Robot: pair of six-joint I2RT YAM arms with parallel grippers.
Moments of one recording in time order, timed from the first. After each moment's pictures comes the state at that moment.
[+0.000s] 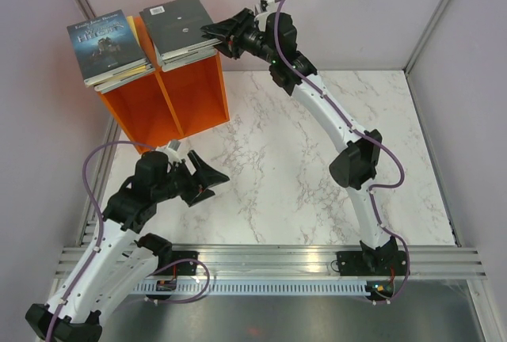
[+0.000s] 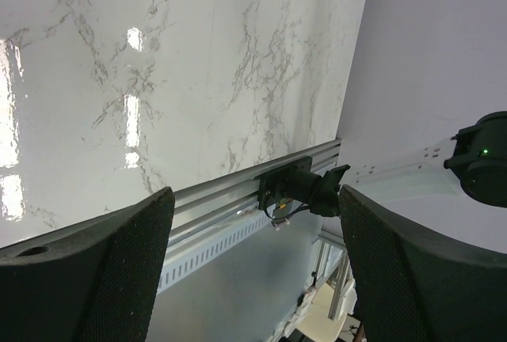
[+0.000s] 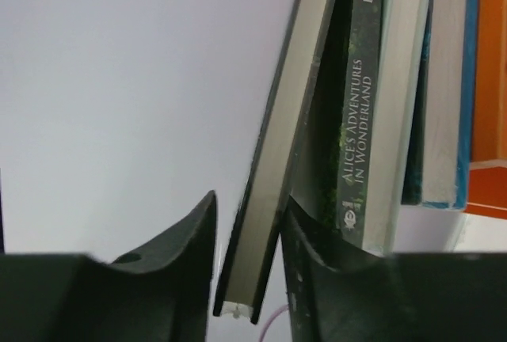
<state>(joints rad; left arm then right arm) -0.41 0.63 0.69 -0.64 0.39 -1.04 0.60 2.27 2.48 -0.07 -0.38 1.45</state>
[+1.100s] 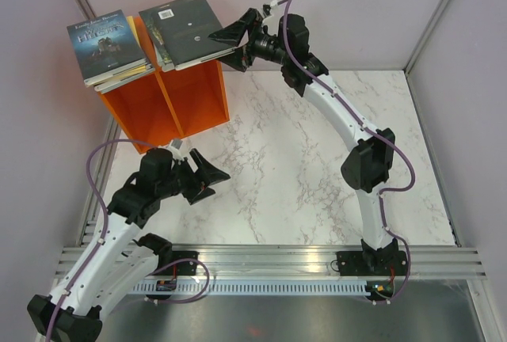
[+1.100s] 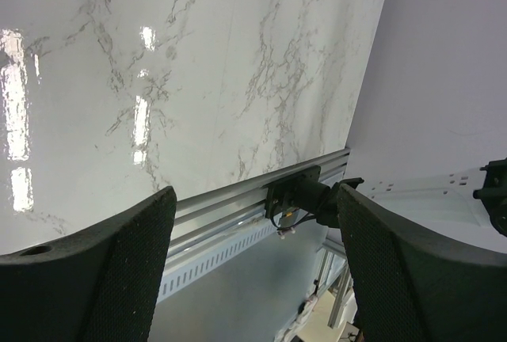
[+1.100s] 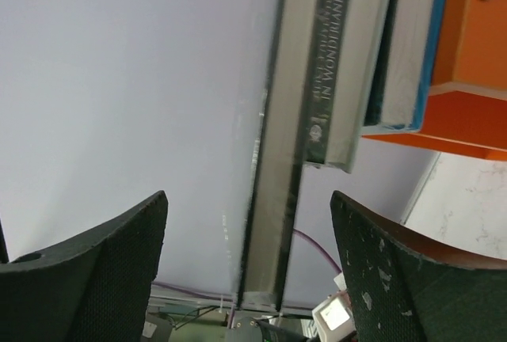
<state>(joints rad) -0.41 0.69 0.68 -0.62 0.36 -1.05 0.54 2.16 2.27 -0.02 -0.62 1.40</state>
